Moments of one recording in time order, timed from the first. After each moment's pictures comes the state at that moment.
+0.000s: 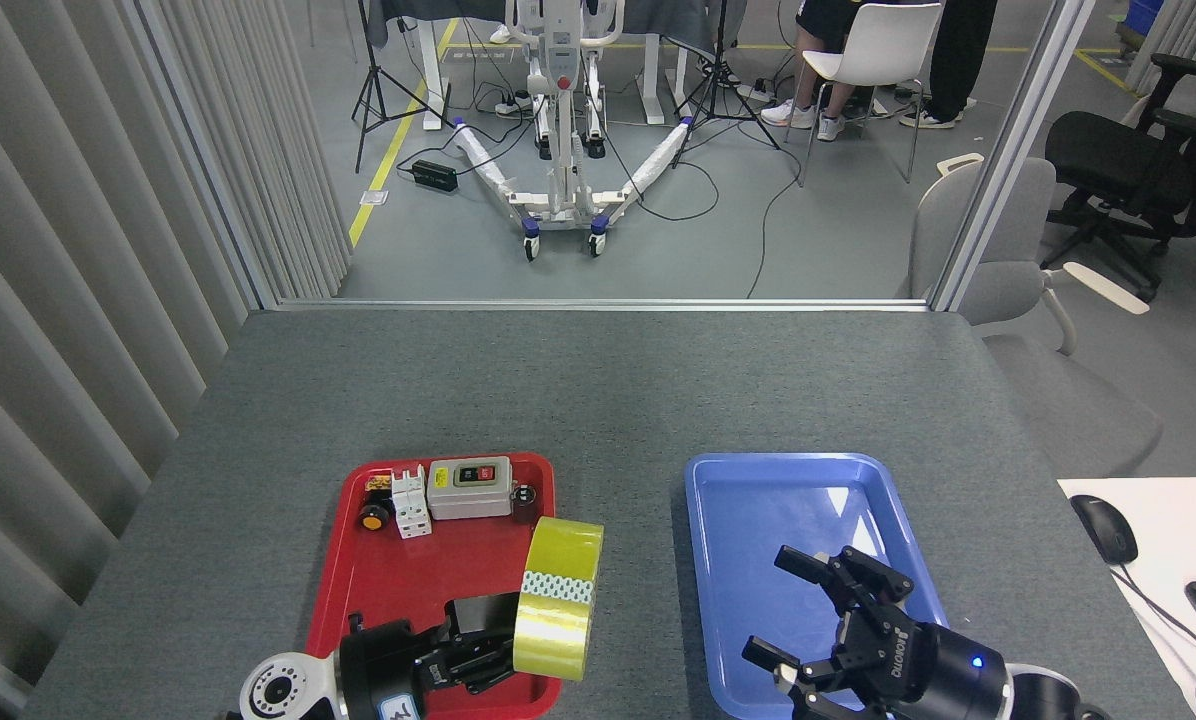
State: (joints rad) left arm -0.08 0.05 -0.06 -1.63 0.08 0.02 -1.18; right arm -0.08 -0.55 0.36 -1.66 0.82 -0.77 -0.06
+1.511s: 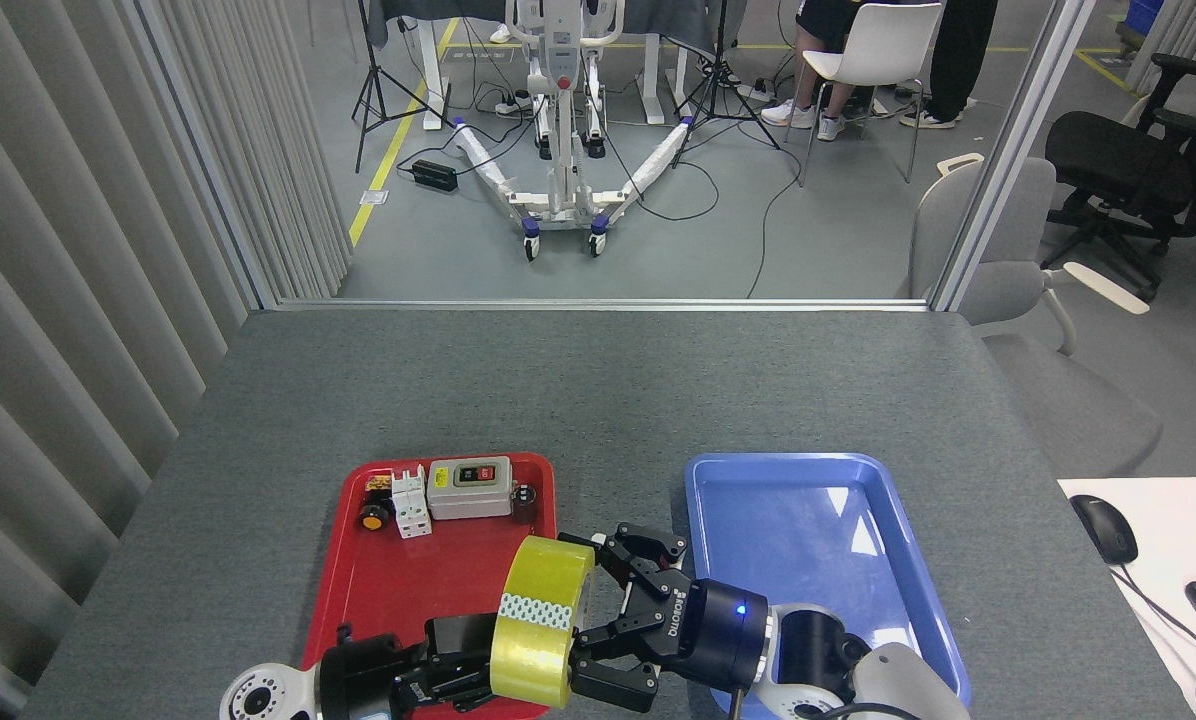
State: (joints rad) left arm -0.06 0.04 -0.02 -1.63 0.12 0.00 -1.29; right arm -0.33 -0.21 0.59 -1.48 0.94 -0.73 0.06
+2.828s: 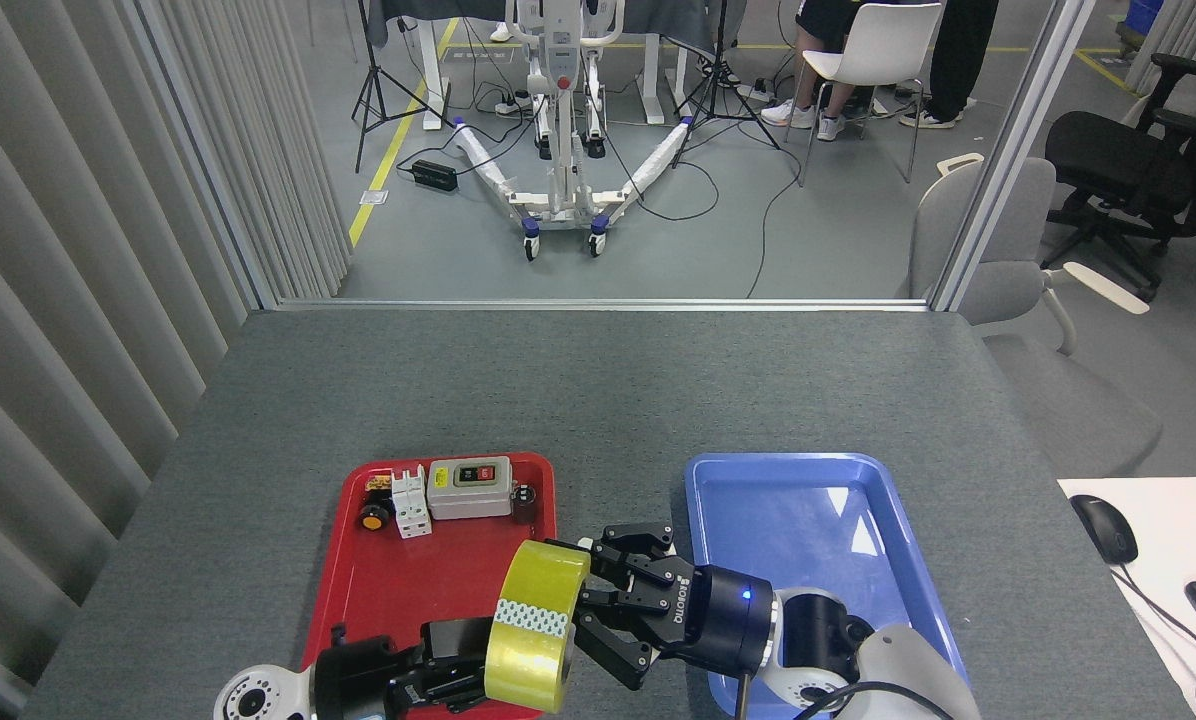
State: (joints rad) left arm -0.06 0.06 -0.01 -1.63 0.11 -0.02 -1.29; right arm -0.37 -0.22 0.60 -1.46 0.90 -0.78 0.05
